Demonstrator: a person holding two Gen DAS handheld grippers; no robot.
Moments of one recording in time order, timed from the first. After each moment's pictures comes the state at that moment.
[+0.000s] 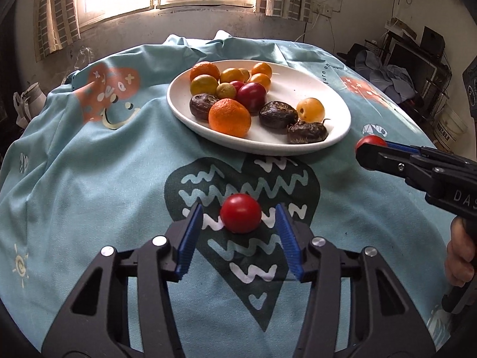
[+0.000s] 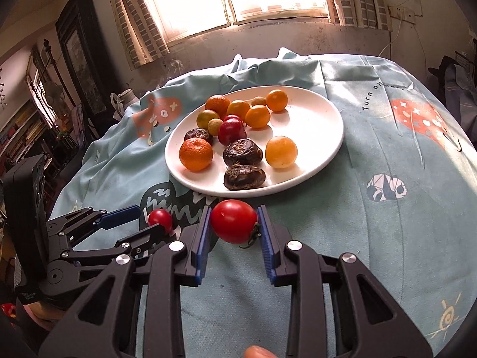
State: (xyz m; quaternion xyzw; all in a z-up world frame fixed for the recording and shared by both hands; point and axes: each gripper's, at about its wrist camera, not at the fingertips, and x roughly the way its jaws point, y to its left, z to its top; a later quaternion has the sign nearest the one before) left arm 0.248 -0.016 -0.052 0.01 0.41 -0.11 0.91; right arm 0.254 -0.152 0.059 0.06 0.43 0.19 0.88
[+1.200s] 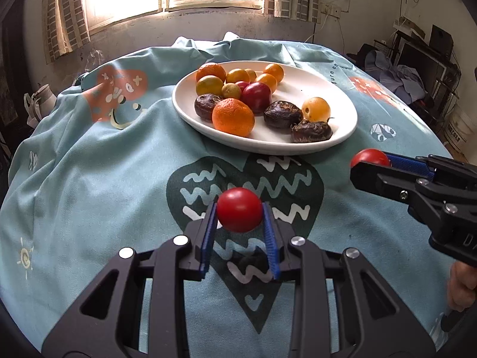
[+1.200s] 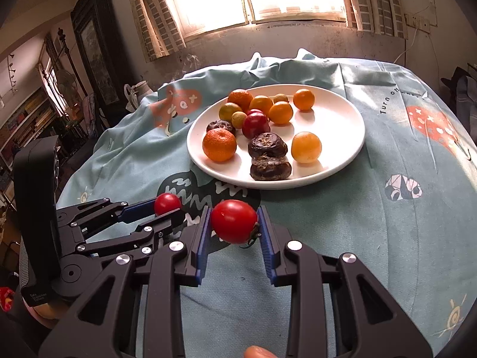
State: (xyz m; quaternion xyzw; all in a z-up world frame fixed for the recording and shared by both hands) left arm 0.242 -0.023 -0.050 0.01 0.40 -0.08 0.91; right arm 0.240 -0.135 0.063 0.05 0.42 0.22 0.88
